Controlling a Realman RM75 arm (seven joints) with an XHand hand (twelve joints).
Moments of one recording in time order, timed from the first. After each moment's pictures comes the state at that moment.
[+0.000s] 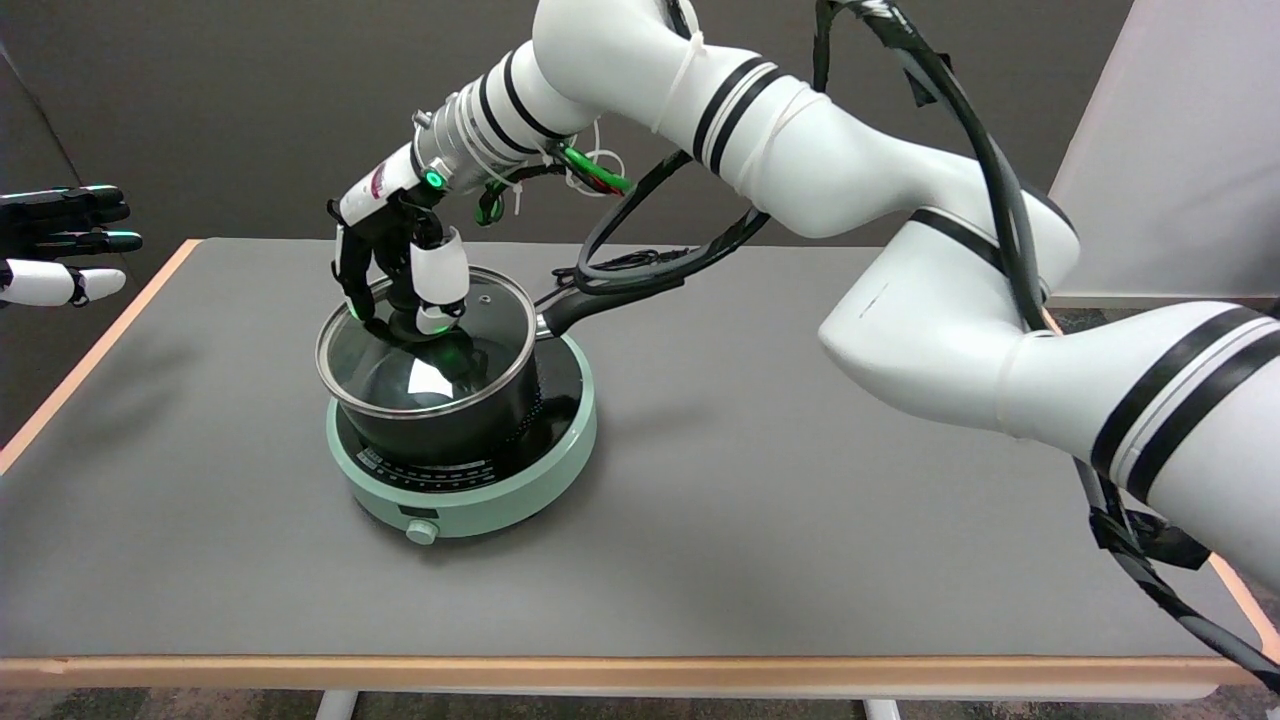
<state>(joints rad) 1.45 -1.65 -2.38 0.56 1.09 -0.90 -0.30</state>
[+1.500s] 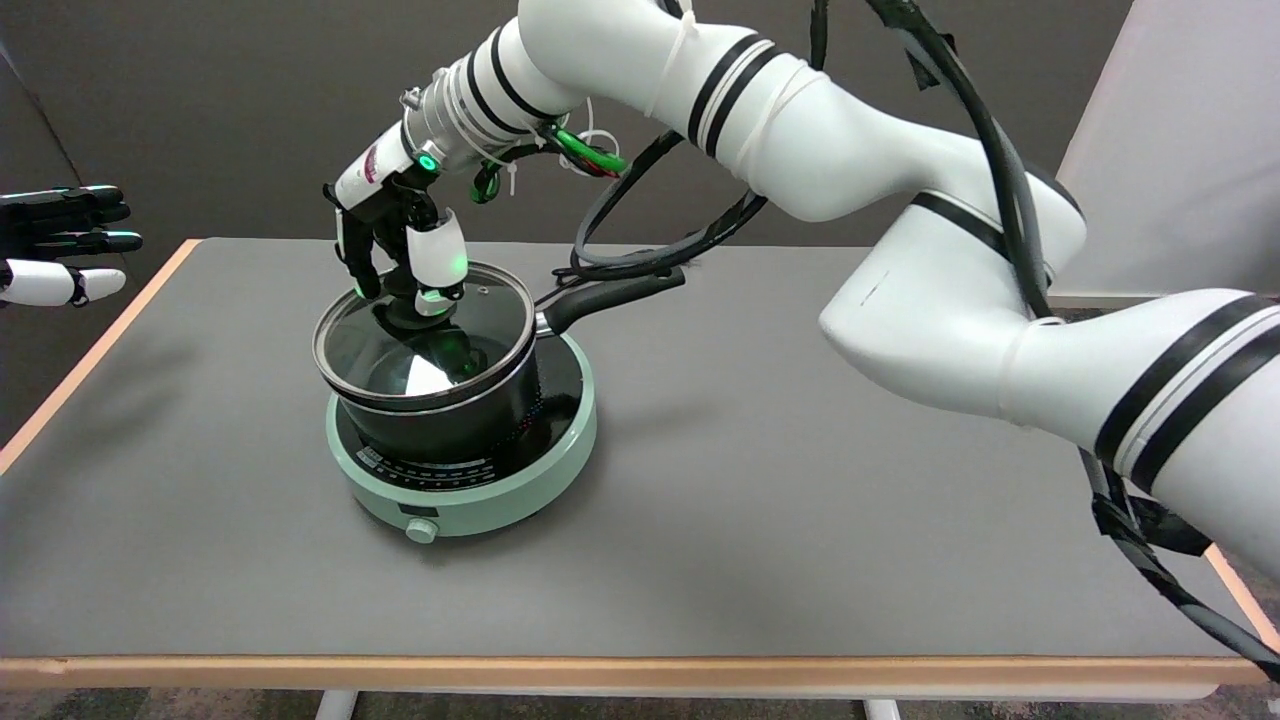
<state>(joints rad) 1.49 -1.66 -2.42 0.58 1.06 -0.89 -0.33</state>
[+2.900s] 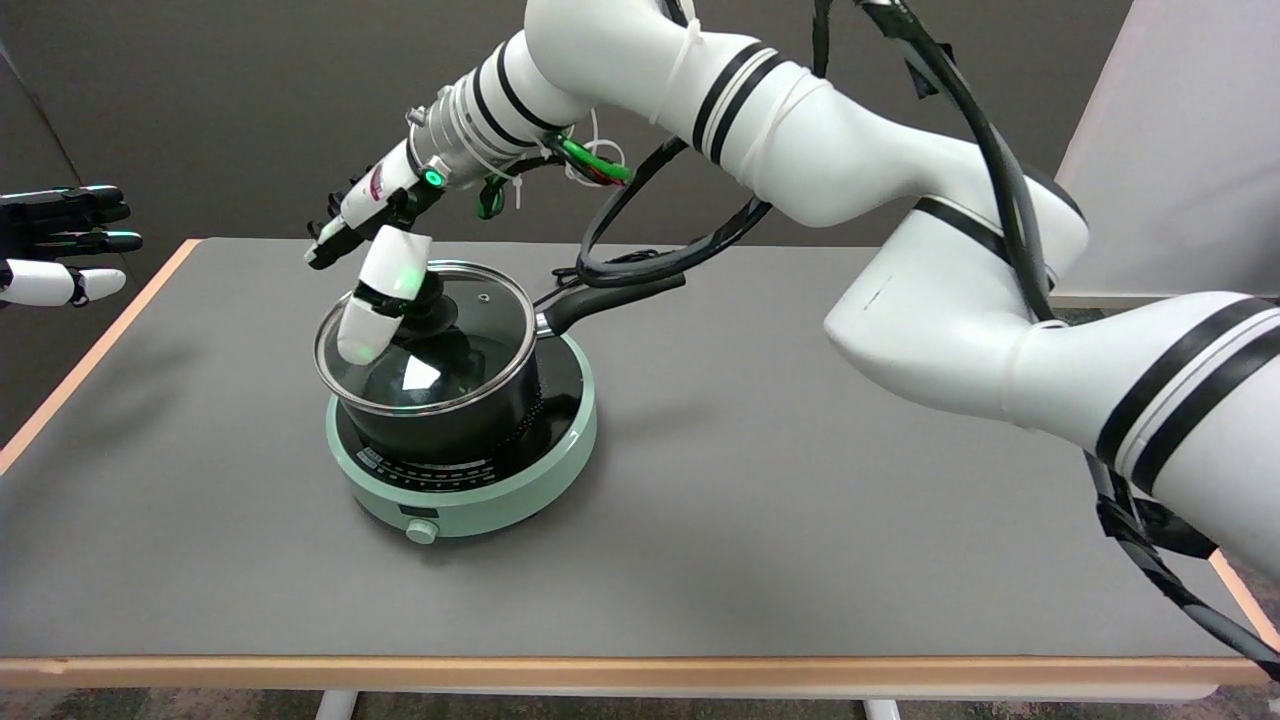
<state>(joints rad) 1.47 -1.65 -2.44 0.59 1.10 -0.92 -0.33</state>
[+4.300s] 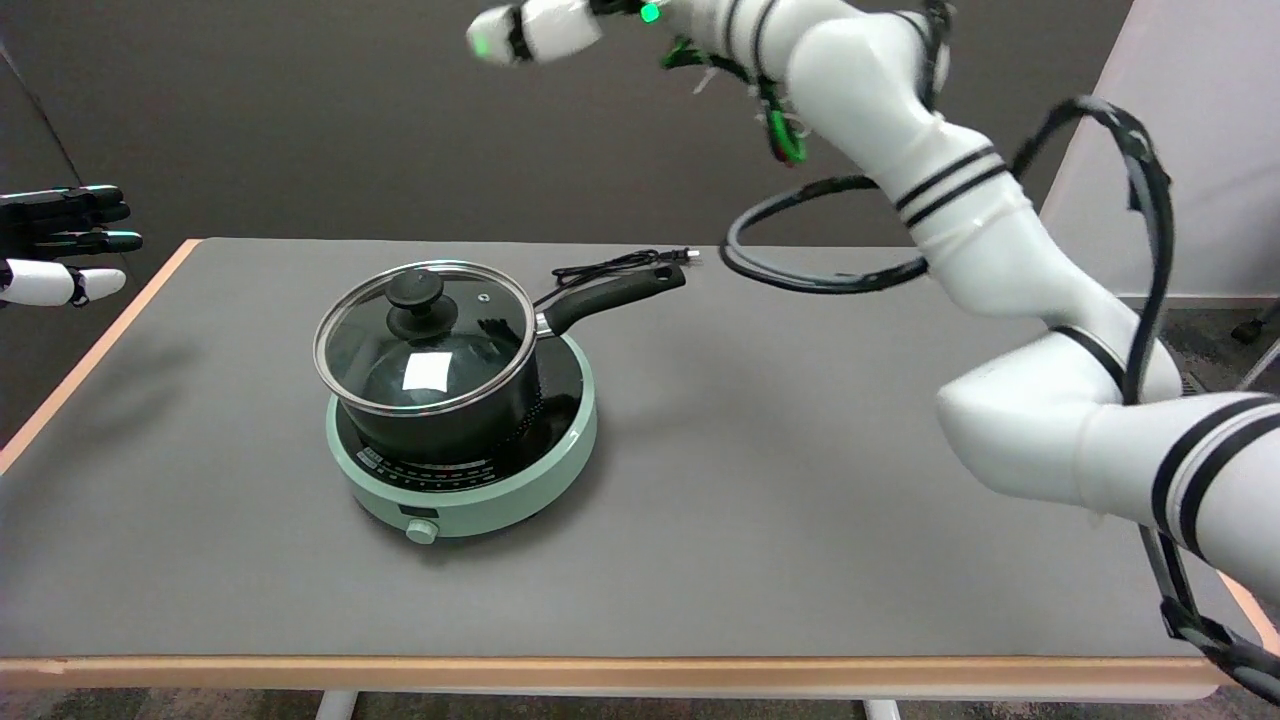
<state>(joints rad) 1.12 -1.32 -1.94 1.13 0.65 -0.53 -0.13</state>
